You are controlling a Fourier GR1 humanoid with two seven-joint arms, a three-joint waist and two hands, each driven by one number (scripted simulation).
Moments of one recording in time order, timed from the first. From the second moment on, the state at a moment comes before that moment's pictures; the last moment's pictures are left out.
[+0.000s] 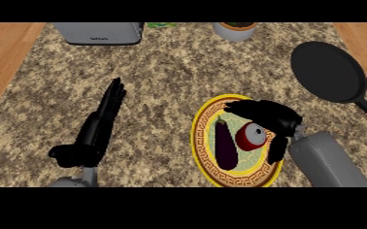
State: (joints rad) left arm -0.03 0.11 -0.19 -1.59 0.06 0.09 -0.09; right arm -0.36 -0.37 0.34 -1.25 0.86 0.51 -0.37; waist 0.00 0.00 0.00
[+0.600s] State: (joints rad) left arm -0.04 0.09 -0.17 -1.59 0.04 0.07 -0.08; right arm -0.43 -0.33 0.38 -1.09 1.04 0.40 -0.51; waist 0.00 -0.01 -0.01
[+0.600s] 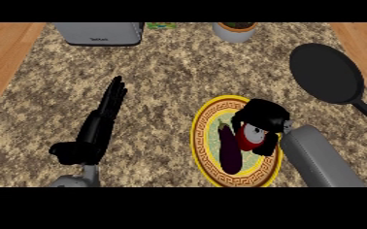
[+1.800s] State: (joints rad) left arm -0.02 0.08 -0.13 -1.58 0.04 0.05 -0.10; right arm -0.21 -0.23 0.01 -1.48 0.98 0.04 -0.16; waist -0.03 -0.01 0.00
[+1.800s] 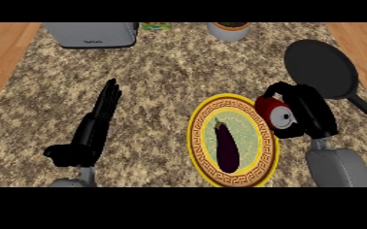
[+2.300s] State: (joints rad) left arm -0.03 0.07 -0.14 -1.58 0.03 0.04 -0.09; right arm -0.17 -0.19 -0.18 -1.63 0.80 0.05 -0.04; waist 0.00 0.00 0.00
